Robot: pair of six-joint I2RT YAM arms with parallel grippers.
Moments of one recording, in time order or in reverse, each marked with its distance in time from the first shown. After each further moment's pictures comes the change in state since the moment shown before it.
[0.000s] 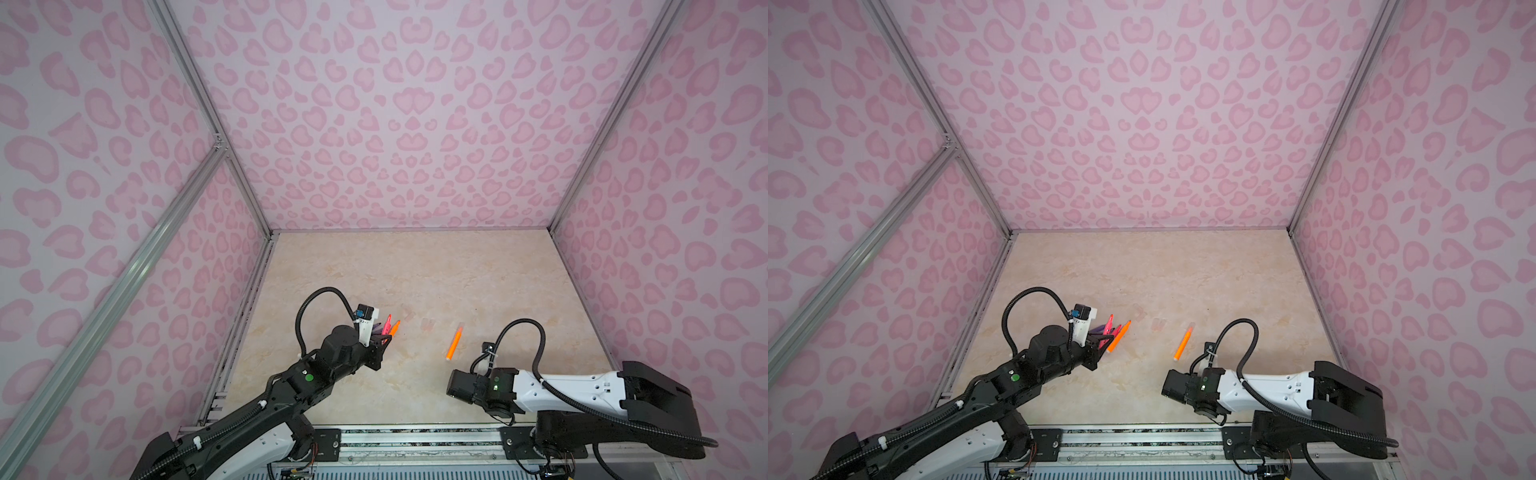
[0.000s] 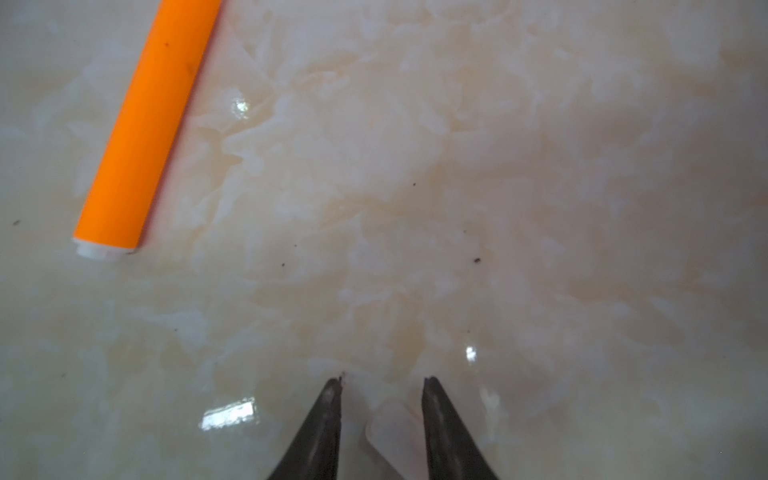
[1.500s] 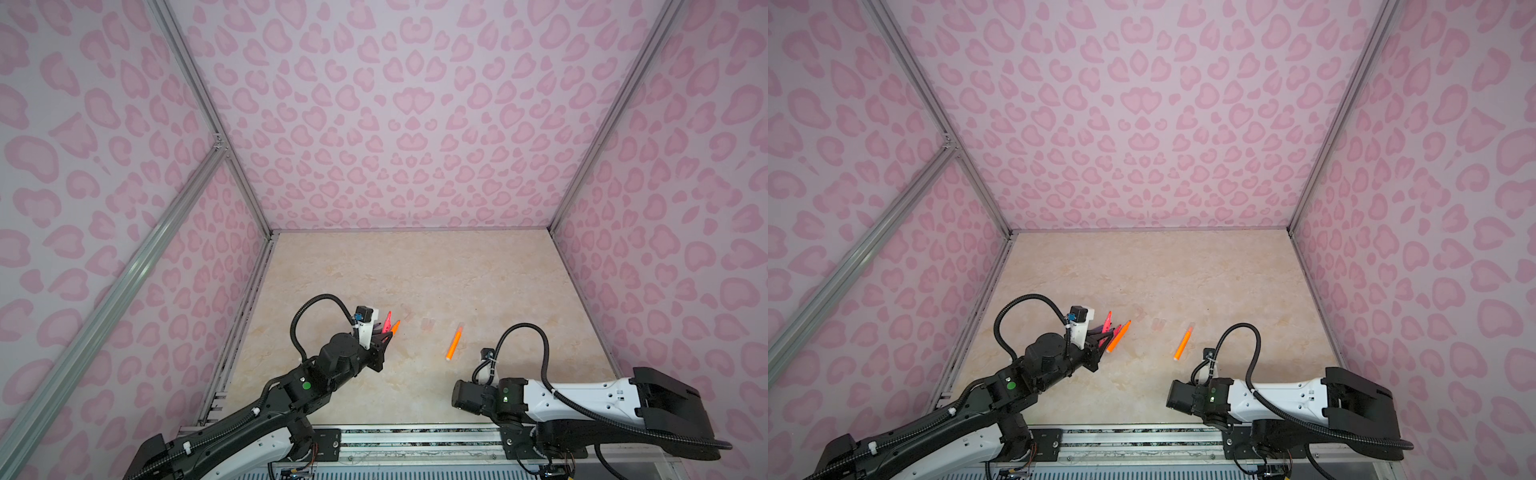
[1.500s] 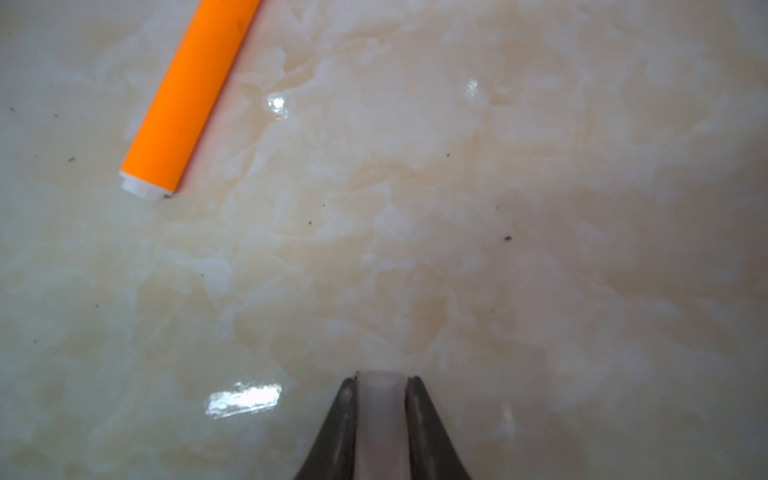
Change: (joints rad) left arm -0.071 -0.066 -0.033 0.021 -0.136 0.021; right arm 0.057 -0.083 -0.084 0.058 -0.001 -0.020
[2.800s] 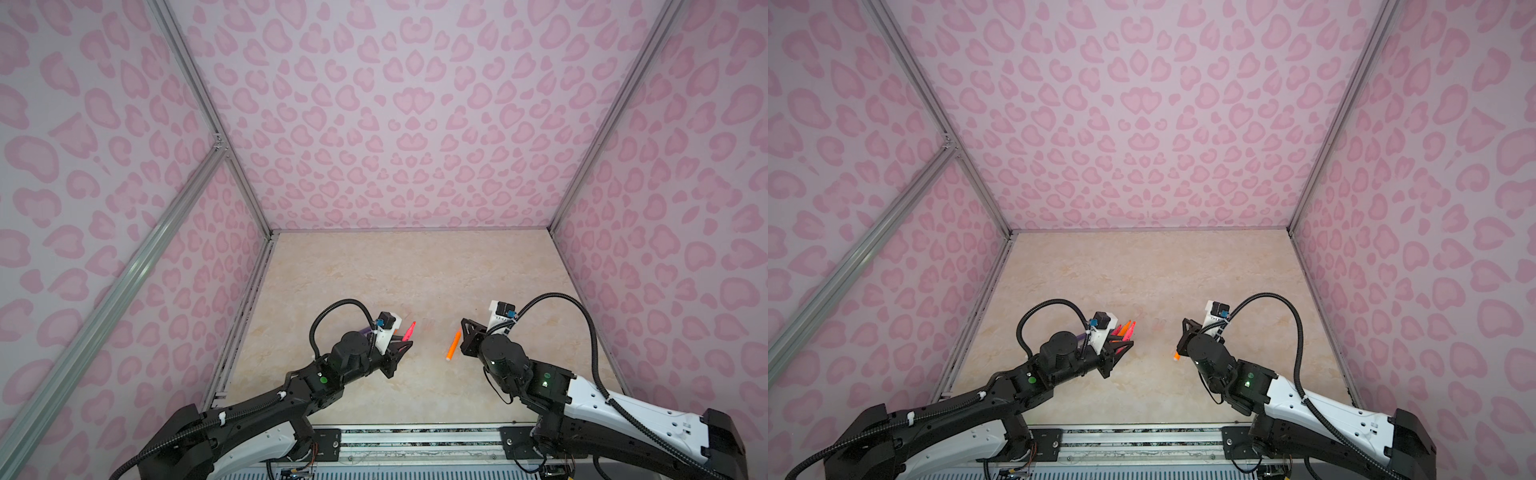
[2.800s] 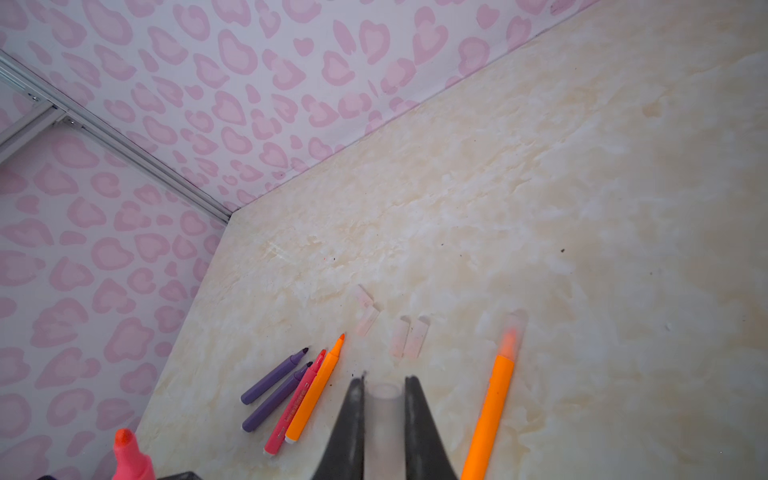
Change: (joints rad) left arm -0.006 0.200 -0.050 0.313 0.294 0.161; right arm -0.256 -0.315 0.080 0.606 0.129 -0.445
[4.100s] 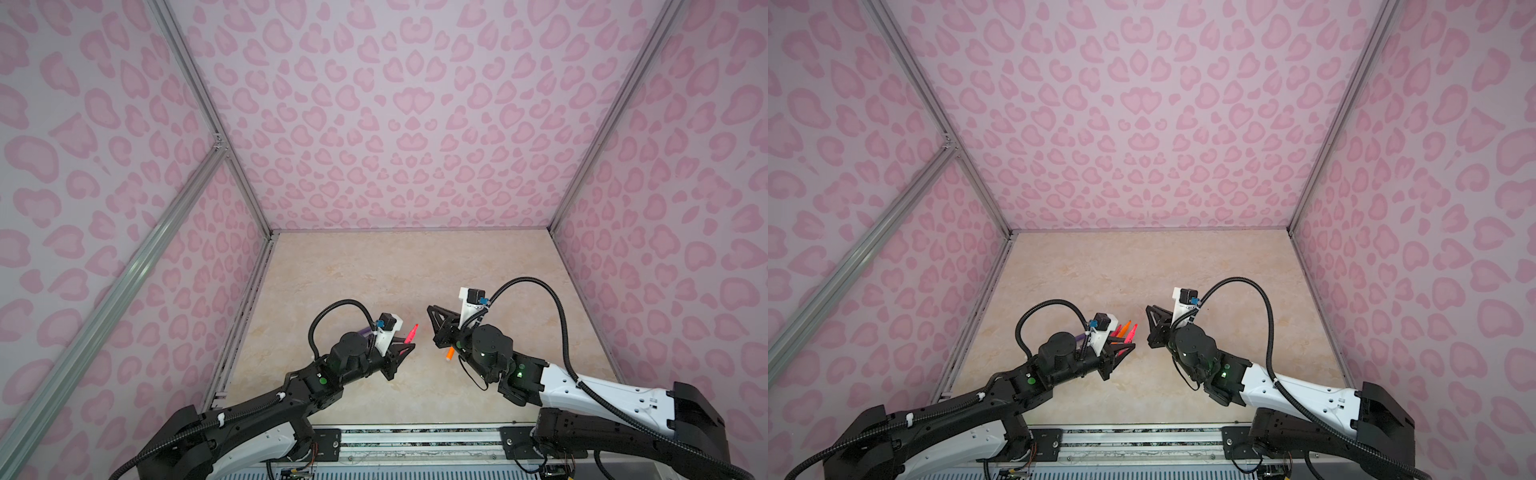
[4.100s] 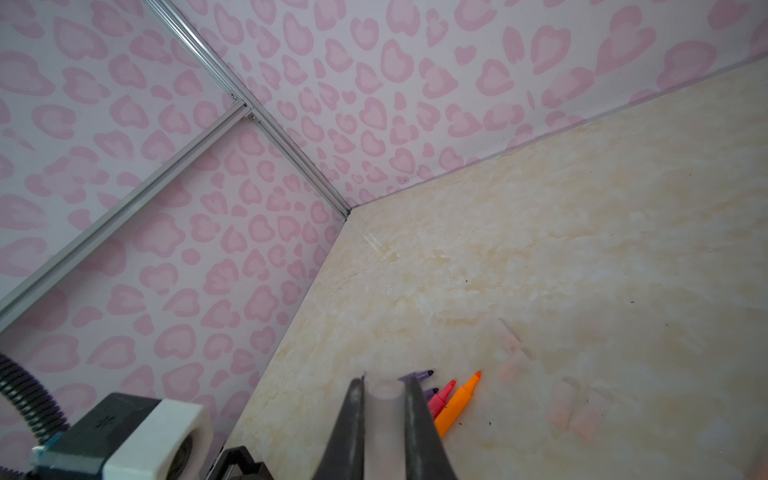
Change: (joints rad) left arm -0.002 -0.014 -0.006 0.006 0.021 -0.039; right arm 0.042 0.216 0.080 0.409 -0.184 -0.178
